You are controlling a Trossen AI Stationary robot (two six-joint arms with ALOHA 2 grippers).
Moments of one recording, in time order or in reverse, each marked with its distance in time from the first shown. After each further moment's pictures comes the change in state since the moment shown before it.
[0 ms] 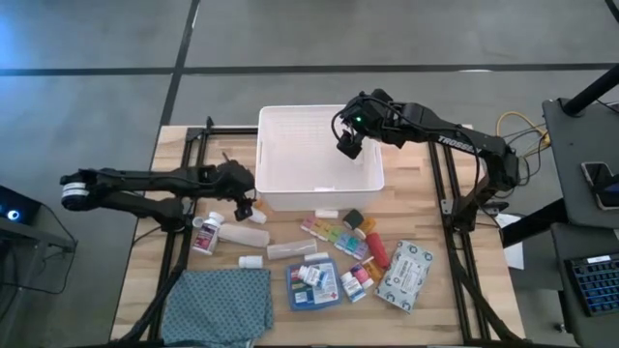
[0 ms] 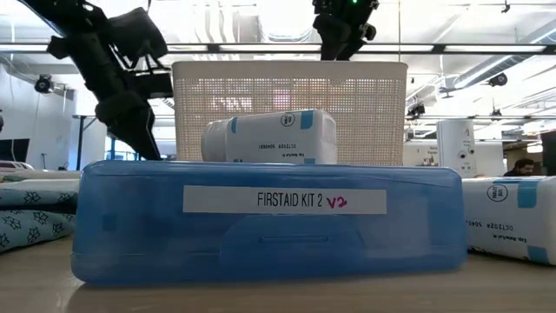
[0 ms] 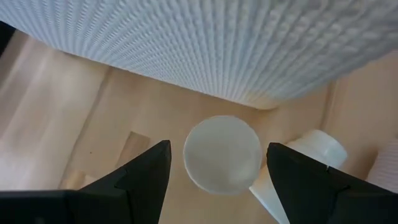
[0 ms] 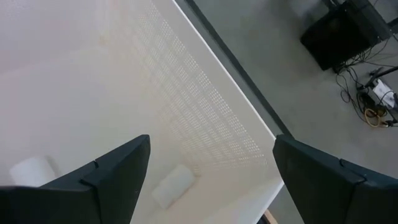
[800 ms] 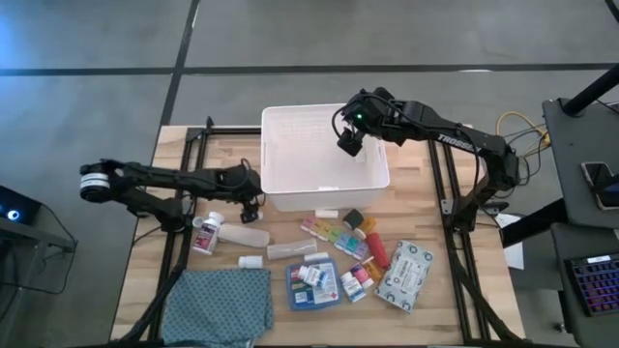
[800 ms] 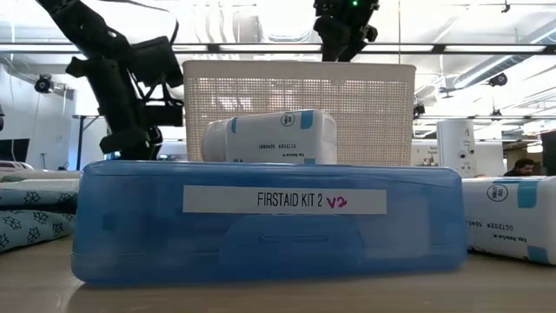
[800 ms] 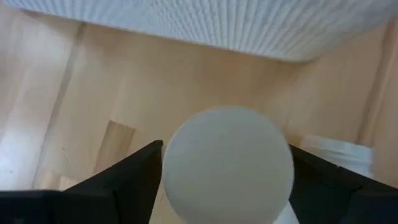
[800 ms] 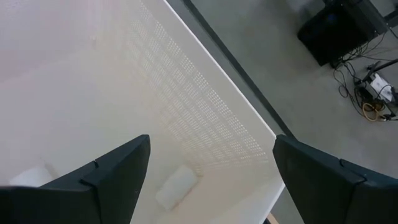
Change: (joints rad) left arm 0.000 0.222 0.002 0.072 -0.021 0.027; right arm -0.018 0.001 0.000 0.000 0.001 0.008
